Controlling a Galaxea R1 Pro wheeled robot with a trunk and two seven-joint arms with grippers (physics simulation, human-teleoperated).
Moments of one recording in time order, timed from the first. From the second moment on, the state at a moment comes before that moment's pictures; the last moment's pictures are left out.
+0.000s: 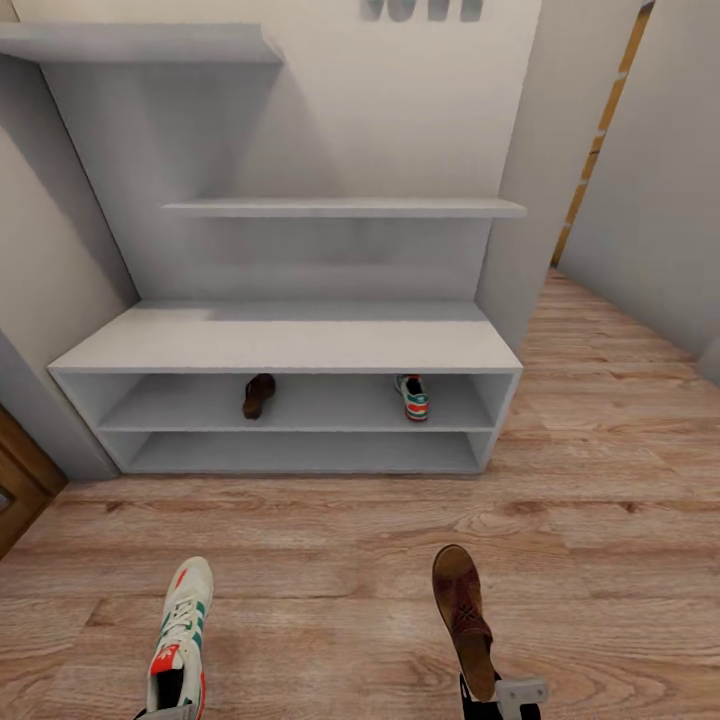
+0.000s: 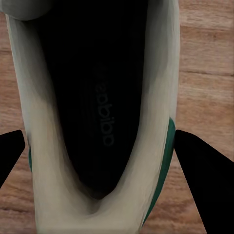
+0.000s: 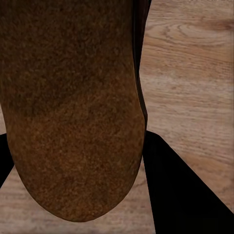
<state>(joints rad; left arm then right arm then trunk) -0.28 0.10 0.41 -0.14 -0.18 -0.67 -0.13 -0.35 -0.01 0.45 -0.10 -0.27 -0.70 -0.17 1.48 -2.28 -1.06</state>
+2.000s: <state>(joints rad) -1.08 -0.09 0.33 -0.15 -0.35 0.31 -0.09 -0.35 -0.29 0.35 -0.16 -0.66 -0.46 -0.14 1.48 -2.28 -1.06</state>
